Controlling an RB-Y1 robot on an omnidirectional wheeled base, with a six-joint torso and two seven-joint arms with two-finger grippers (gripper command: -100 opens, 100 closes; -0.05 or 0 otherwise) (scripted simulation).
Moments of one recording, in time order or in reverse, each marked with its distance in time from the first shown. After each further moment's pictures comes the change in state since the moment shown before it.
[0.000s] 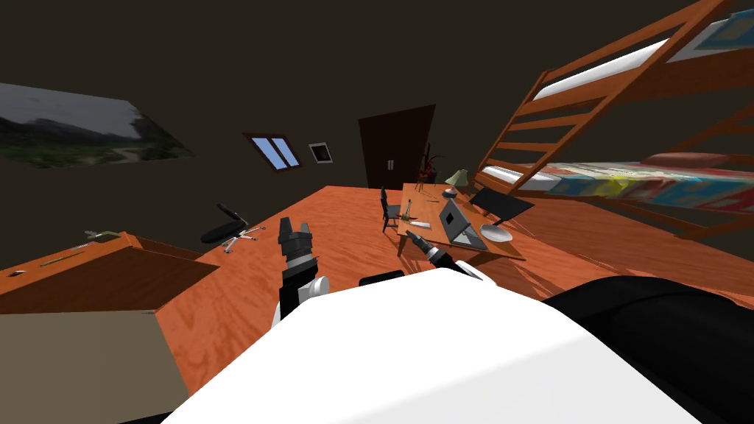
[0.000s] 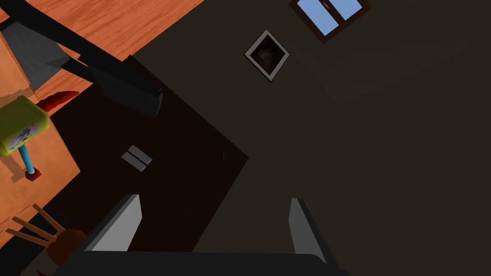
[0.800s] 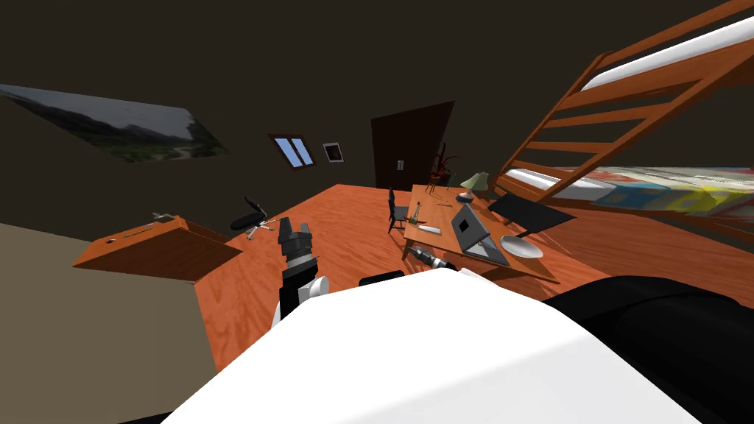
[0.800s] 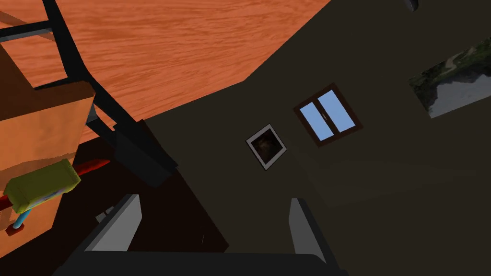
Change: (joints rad) left arm 0.000 0.000 0.000 0.000 0.000 0.000 0.000; right arm -0.023 -0.120 0.123 0.222 0.102 -0.021 0.073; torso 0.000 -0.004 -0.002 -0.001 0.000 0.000
